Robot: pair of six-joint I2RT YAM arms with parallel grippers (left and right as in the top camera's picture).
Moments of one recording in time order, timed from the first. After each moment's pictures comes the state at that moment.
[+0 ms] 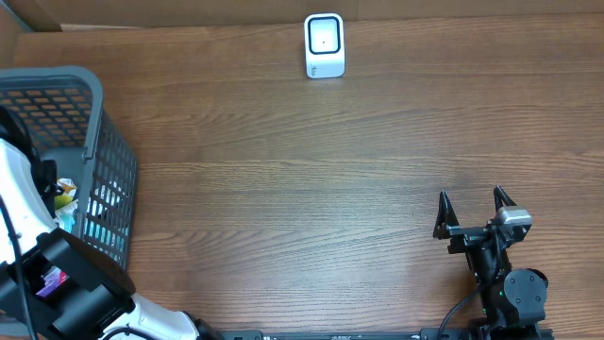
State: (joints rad) left arm 0.70 1.83 1.64 -1.28 -0.40 -1.15; right arm 0.13 0.01 0.02 -0.03 0.01 0.12
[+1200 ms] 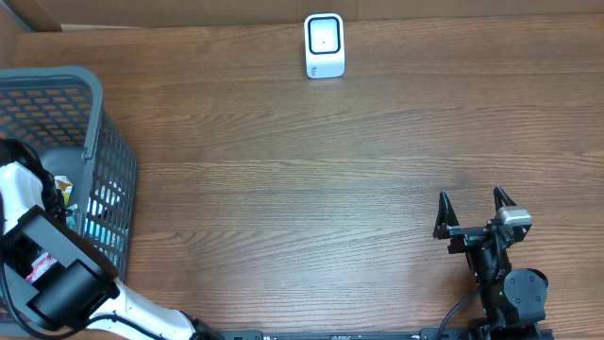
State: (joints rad) left arm 0.78 1.96 1.42 -0.95 -0.48 -1.12; right arm 0.13 0.01 0.02 -0.03 0.00 0.12
